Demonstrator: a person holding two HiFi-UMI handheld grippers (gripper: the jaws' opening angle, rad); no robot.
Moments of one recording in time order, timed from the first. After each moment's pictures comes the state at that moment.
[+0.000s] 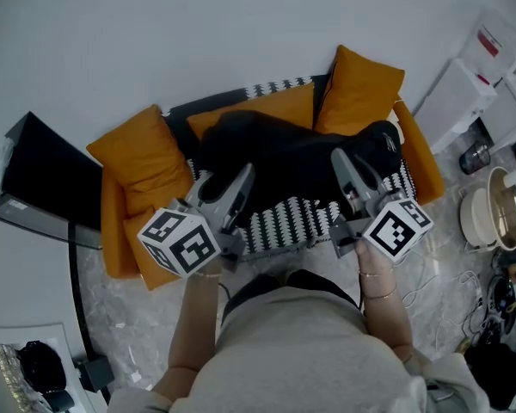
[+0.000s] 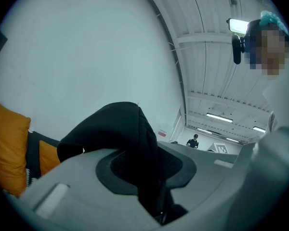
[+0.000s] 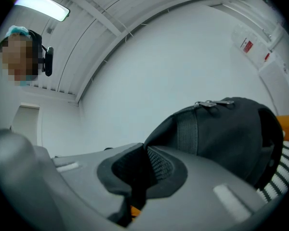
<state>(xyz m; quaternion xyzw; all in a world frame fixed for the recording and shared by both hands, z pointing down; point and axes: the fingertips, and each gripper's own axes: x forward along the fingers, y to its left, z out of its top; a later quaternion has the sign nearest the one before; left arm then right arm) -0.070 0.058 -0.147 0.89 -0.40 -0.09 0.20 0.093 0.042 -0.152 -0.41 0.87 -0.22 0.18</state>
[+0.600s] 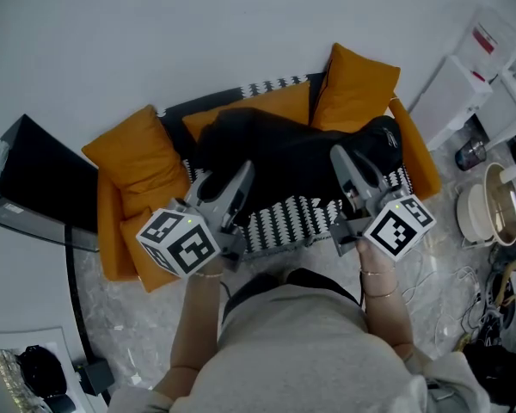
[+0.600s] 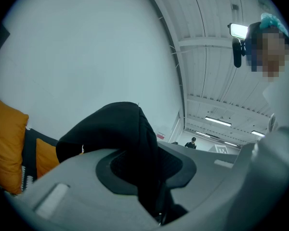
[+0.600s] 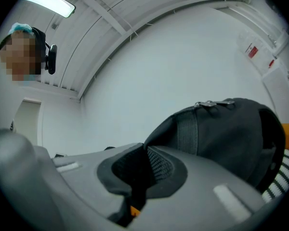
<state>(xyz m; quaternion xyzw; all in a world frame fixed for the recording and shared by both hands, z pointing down) -0.069 0.056 -0.151 0.89 -0.39 -0.11 0.20 0.092 0.044 -0.161 -0.42 0.87 -0.20 0.17</state>
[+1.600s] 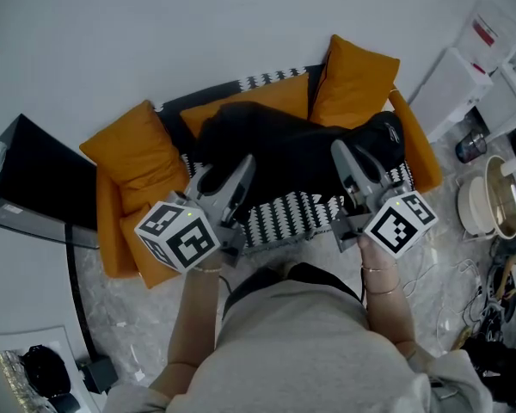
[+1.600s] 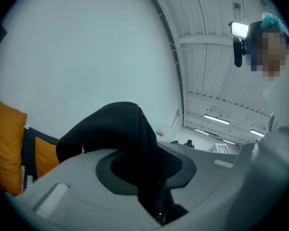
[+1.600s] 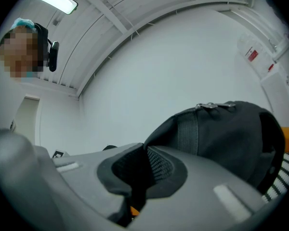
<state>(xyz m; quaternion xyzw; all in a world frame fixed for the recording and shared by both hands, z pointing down) -0.067 0.052 -0.147 0.89 -0.39 -0.10 0.21 0.091 0.045 -0.158 -0.43 0.87 -0.19 0.16</state>
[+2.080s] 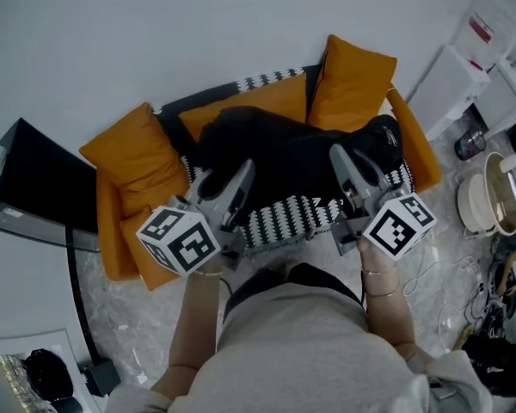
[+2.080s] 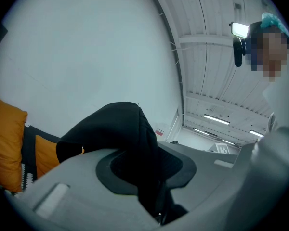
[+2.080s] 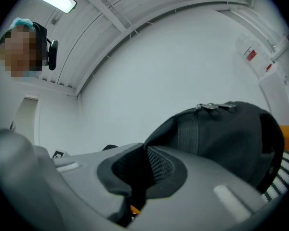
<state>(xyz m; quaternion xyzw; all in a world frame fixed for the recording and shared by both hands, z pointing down) -0.067 0.057 -0.141 0.89 -0.38 -0.10 0.22 0.091 0.050 -0.151 -0.43 0.87 -0.20 0.15</state>
